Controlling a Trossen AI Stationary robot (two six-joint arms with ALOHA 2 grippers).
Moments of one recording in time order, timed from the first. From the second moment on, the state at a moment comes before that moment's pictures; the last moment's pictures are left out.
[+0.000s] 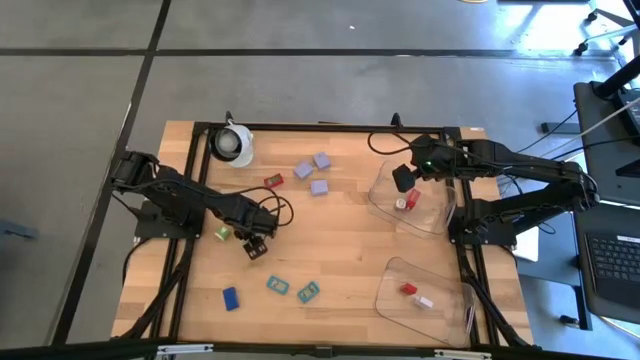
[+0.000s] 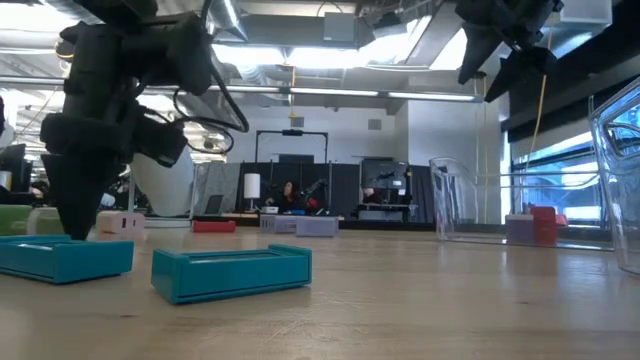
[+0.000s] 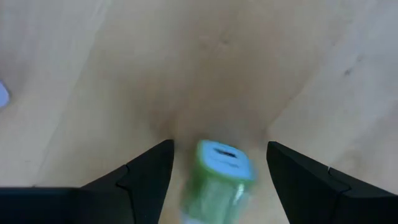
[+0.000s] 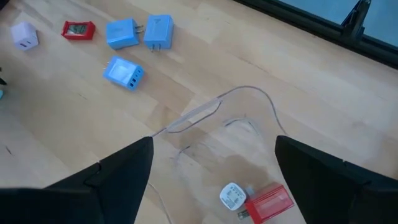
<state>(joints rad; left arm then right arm) -0.16 1.52 0.73 -0.76 0.04 -0.78 -0.16 1.06 1.11 -1.05 0.30 0.76</state>
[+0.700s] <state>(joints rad) -0.16 1.52 0.73 -0.76 0.04 -0.81 -0.16 1.06 1.11 -1.05 0.30 0.77</state>
